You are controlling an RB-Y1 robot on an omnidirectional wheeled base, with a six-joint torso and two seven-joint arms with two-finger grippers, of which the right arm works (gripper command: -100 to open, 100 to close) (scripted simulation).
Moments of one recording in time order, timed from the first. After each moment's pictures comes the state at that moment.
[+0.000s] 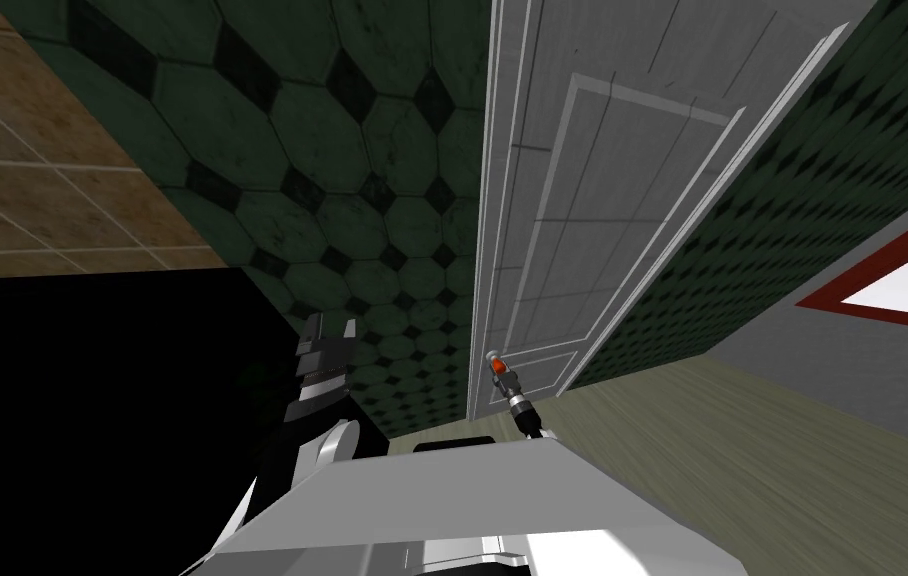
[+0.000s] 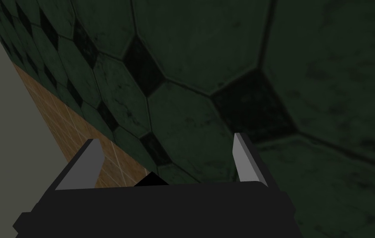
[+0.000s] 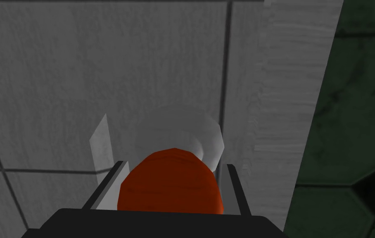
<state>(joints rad) 0.12 -0.03 -0.20 -0.94 0.51 -0.80 1.15</state>
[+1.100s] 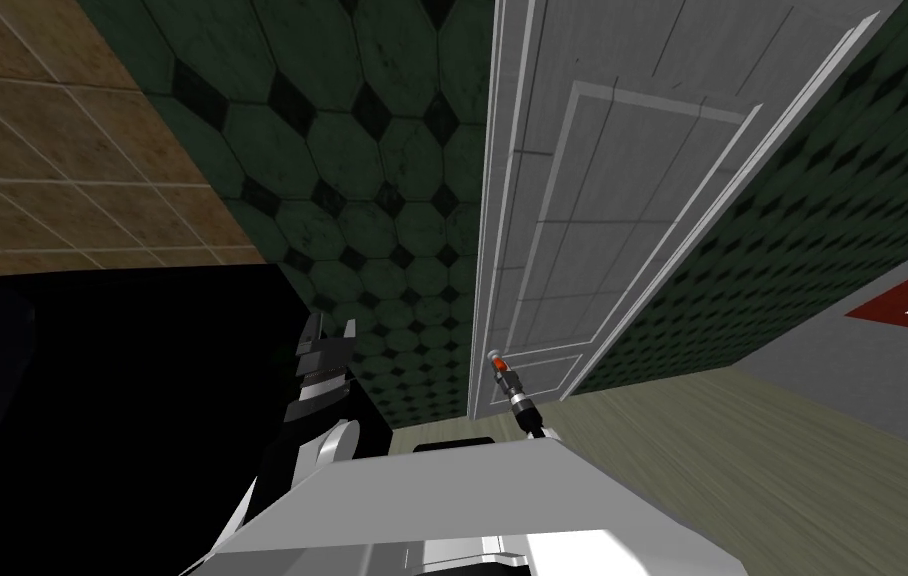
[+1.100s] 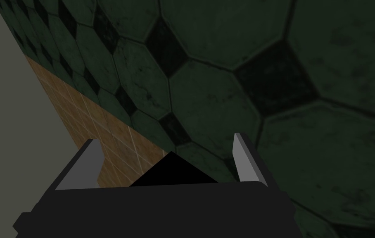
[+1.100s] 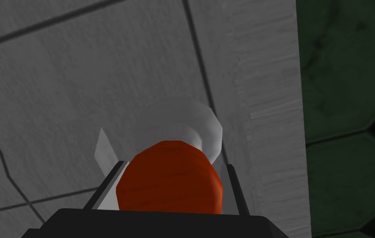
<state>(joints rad) 0.10 -0.06 -0.17 -0.93 0.43 -0.80 0.89</state>
